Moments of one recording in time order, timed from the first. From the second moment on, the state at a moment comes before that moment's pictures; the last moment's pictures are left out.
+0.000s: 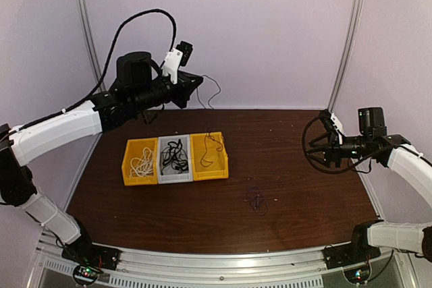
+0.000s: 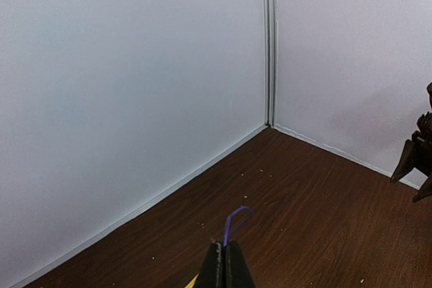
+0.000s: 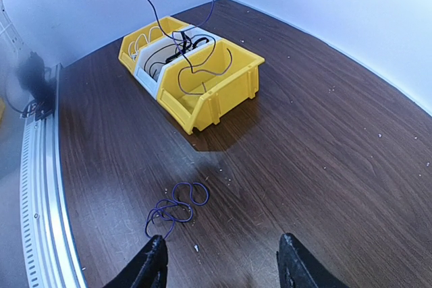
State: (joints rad) left arm -0.77 1.49 1.37 0.03 0.04 0.07; right arm 0.07 0.99 0.77 -0.47 -0.87 -0.44
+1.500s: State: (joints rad) left arm -0.75 1.93 1.27 -0.02 -0.02 -0.21; right arm 0.07 1.01 0.77 -0.46 -0.86 -0.45
